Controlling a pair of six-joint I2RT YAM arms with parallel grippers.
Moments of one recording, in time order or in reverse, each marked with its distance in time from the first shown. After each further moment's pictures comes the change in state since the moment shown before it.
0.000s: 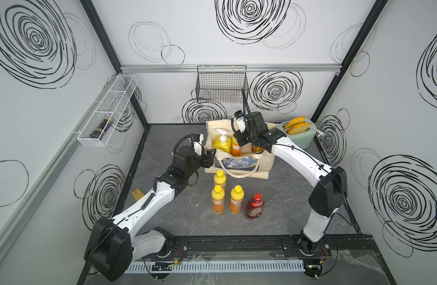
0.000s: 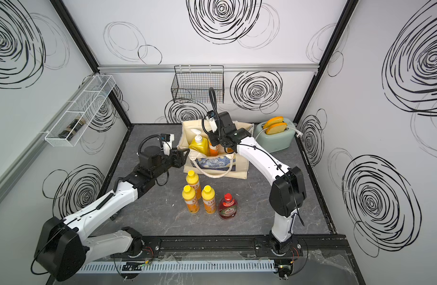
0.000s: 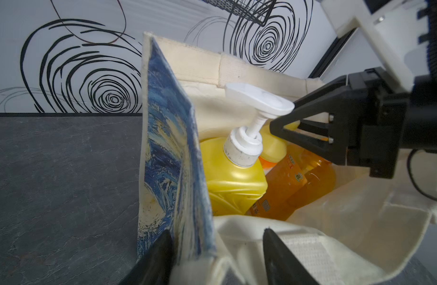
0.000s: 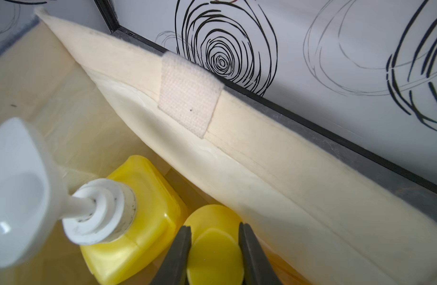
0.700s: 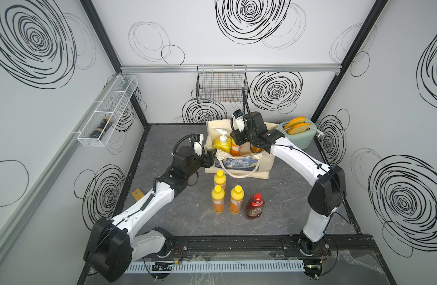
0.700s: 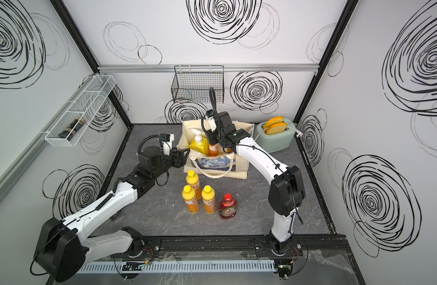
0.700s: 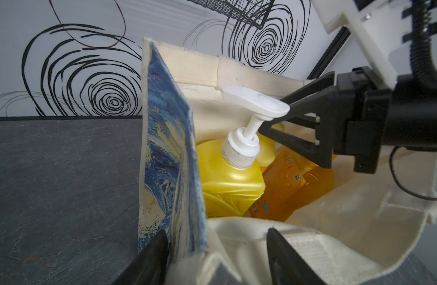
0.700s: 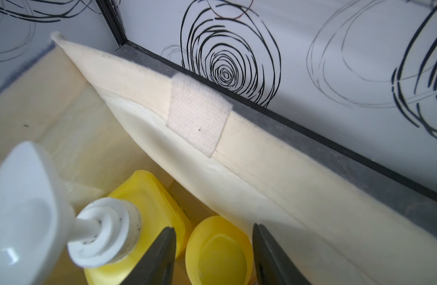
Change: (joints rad) left arm -0.004 -0.006 0.000 0.001 -0.005 0.006; right arm 0.000 -0.009 0.005 0.063 -0.029 0.016
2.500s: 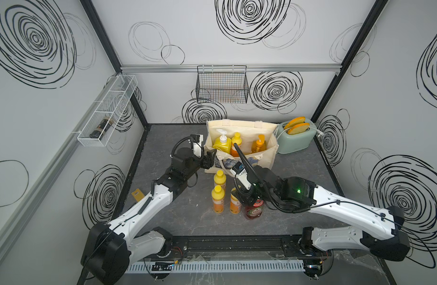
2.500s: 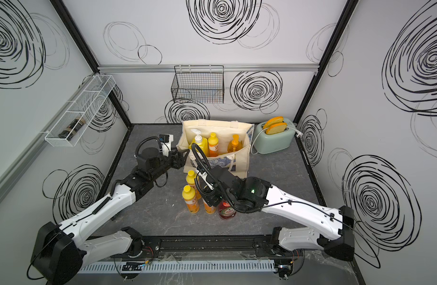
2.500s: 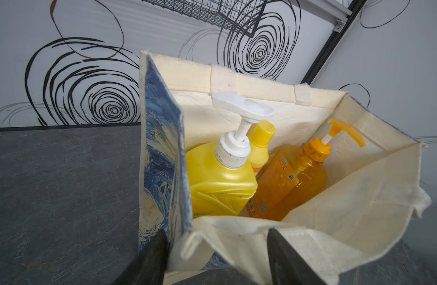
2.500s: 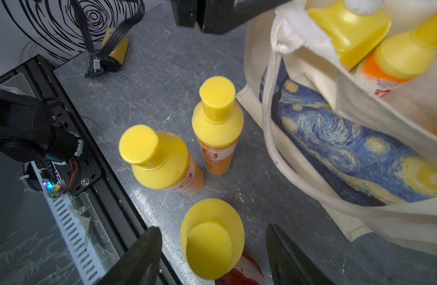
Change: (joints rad) left arm -0.012 -0.039 -0.017 0.007 -0.006 0.022; right arm 0.581 -0.608 -0.522 -0.307 0.186 0.235
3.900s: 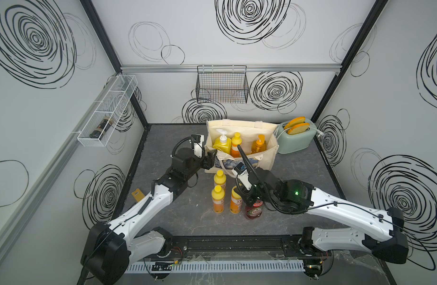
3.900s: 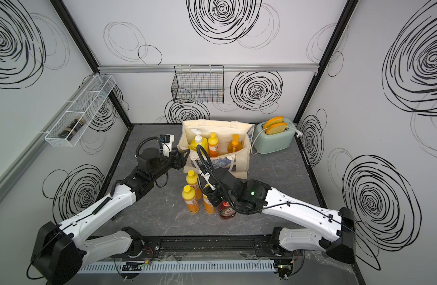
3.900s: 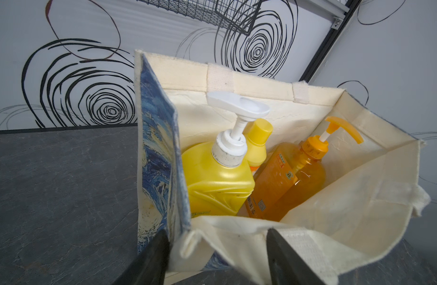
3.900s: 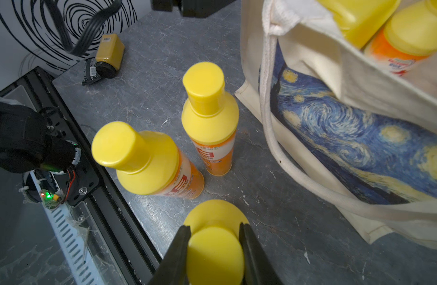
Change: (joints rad) left arm -0.007 0.000 0.000 0.000 0.000 0.005; right arm -0.031 -0.027 -0.085 0.105 -0.029 0.026
